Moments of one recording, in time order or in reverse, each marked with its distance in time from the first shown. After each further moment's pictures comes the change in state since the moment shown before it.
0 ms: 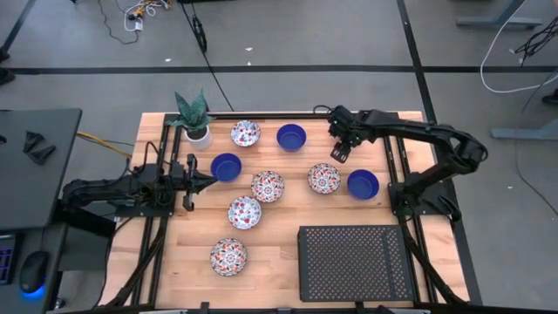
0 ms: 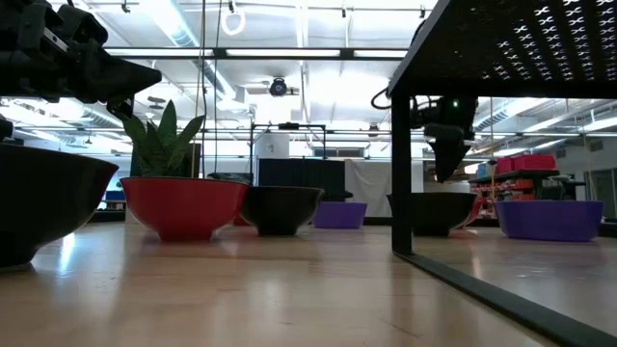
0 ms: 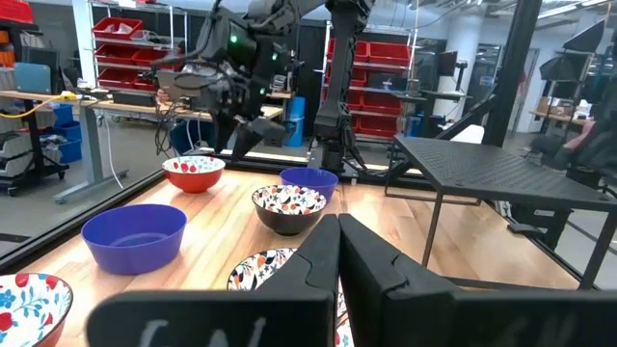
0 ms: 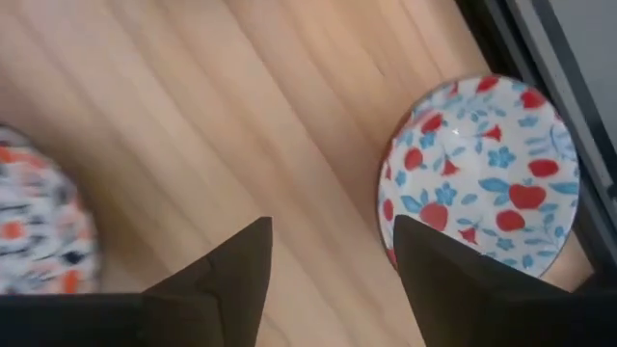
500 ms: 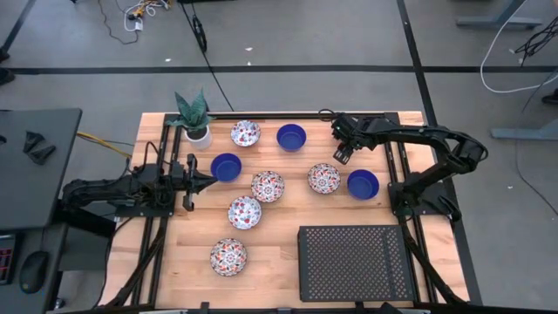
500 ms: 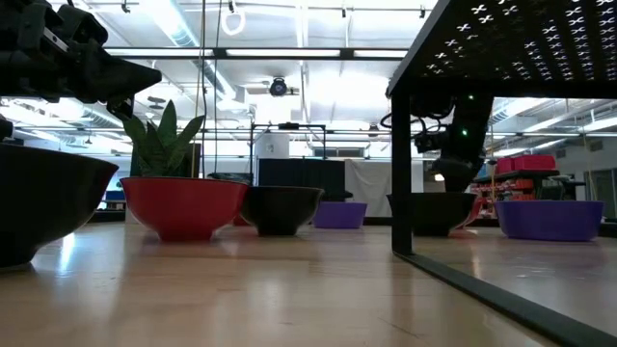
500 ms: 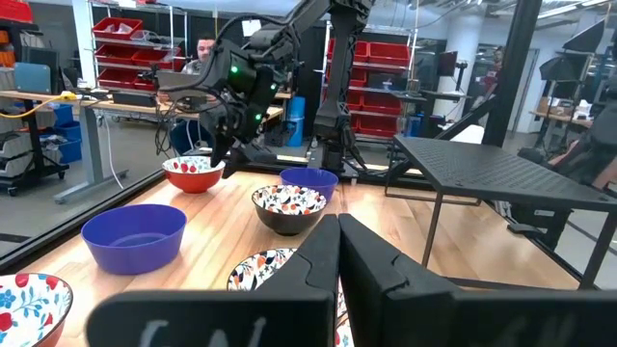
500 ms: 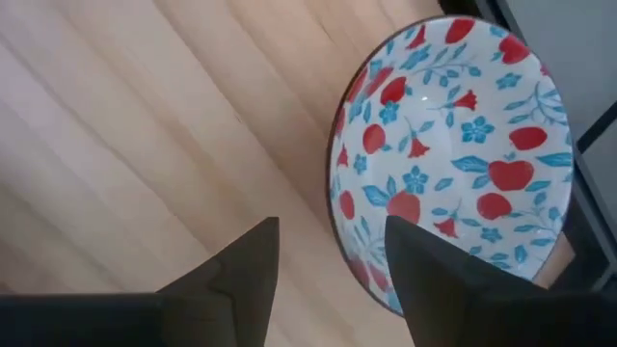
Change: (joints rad) left arm 0.000 0.000 0.000 0.000 0.000 0.000; right arm -0.033 0.006 -0.180 0.226 0.110 -0.023
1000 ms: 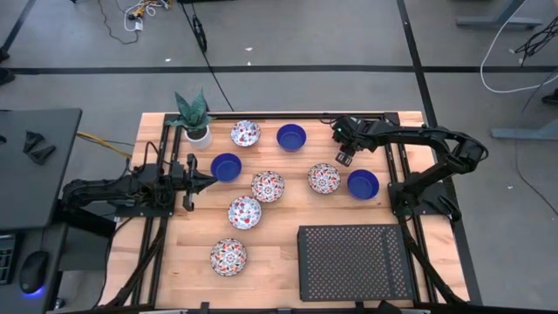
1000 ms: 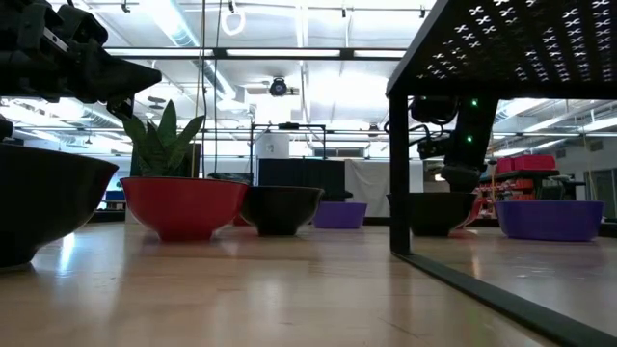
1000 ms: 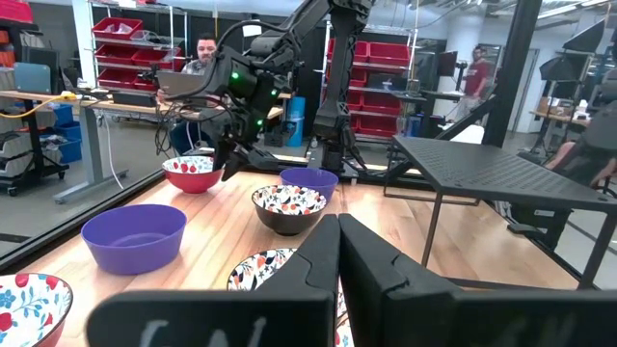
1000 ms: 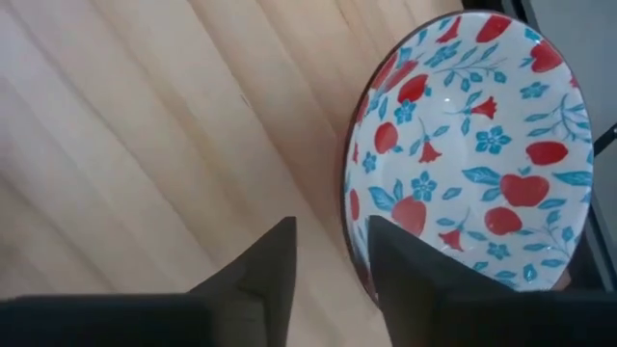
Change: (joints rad) left arm 0.000 0.000 0.000 0.000 0.000 0.000; right arm -0.022 0.000 -0.038 0.053 -0.010 -0.127
